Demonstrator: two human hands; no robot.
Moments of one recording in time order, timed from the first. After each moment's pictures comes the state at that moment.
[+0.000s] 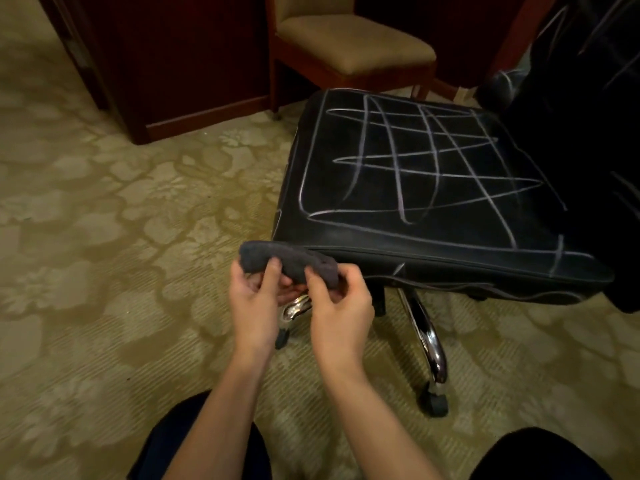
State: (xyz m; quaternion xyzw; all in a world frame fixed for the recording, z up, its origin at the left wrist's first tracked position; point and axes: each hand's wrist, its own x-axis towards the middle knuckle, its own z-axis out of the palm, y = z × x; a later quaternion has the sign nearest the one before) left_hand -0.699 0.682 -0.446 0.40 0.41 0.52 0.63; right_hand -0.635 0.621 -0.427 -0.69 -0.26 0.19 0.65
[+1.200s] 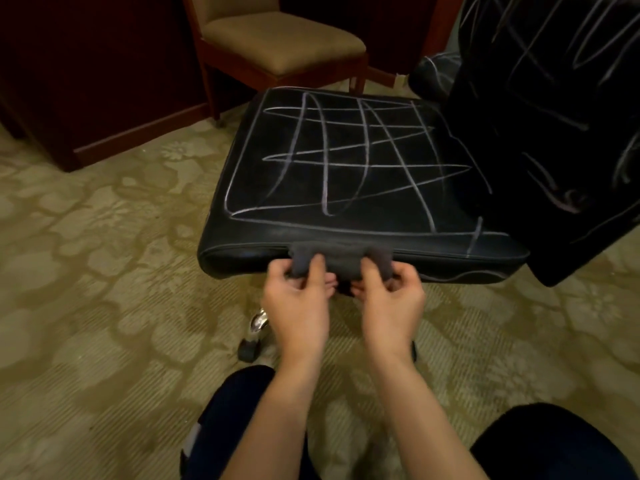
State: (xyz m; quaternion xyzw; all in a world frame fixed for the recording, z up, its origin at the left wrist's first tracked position) left_hand -0.607 0.630 -0.420 0.43 0.45 0.46 0.63; right_hand -0.547 0.583 -0.419 -0.71 -0.06 0.11 0.69
